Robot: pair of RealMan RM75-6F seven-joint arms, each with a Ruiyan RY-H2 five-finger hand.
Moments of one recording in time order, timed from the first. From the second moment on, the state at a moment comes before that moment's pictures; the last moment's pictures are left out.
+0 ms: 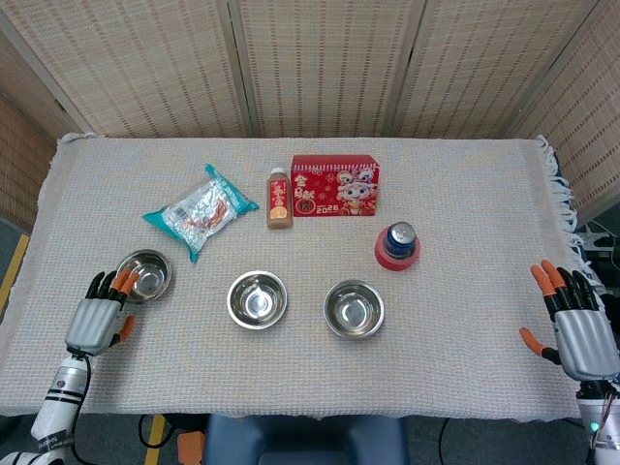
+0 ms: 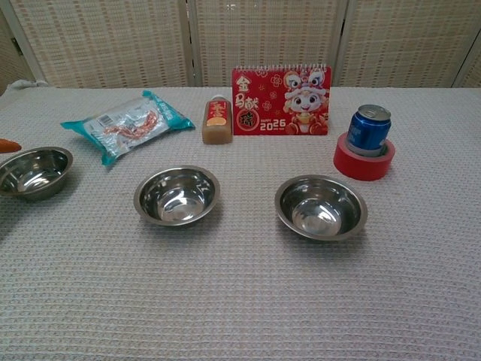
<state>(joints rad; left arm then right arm) -0.31 -1.48 -0.10 -1.19 1.43 1.20 0.15 0.08 -1.13 0.07 -1.59 -1.51 1.49 -0.05</state>
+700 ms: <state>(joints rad) -0.38 -1.74 -0.10 -0.72 1.46 1.25 0.03 0.09 -1.13 0.07 -1.60 -1.49 1.47 -0.06</state>
